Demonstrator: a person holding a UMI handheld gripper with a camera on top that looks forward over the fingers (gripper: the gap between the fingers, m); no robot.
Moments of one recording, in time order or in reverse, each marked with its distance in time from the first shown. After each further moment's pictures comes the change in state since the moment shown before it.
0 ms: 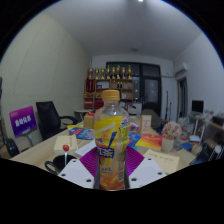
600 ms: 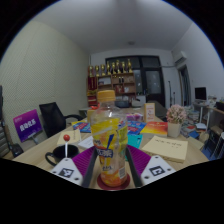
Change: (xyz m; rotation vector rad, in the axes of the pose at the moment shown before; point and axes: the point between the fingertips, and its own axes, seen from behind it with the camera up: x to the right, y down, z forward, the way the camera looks) arm 0.000 0.043 -0.001 -0.048 -0.061 0.100
